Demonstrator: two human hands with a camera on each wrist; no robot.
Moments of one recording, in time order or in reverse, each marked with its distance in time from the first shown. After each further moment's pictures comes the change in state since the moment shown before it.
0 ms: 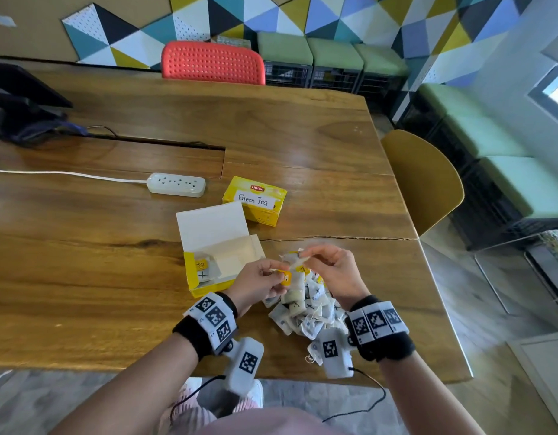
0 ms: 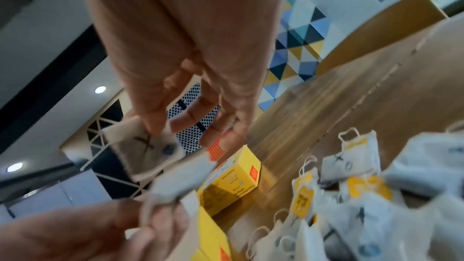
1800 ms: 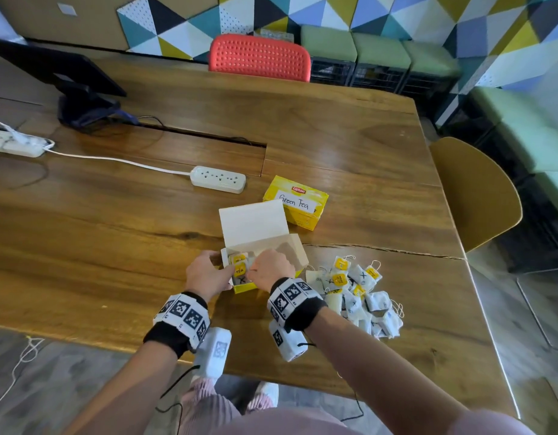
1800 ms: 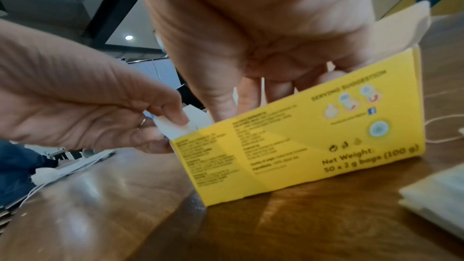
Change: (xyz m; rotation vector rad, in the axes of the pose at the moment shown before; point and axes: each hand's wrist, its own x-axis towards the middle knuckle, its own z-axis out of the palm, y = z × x) left_hand -0.003 -0.020 -0.136 0.403 0.647 -0.096; right_hand 0.061 0.026 0.178 -1.010 -0.282 0.276
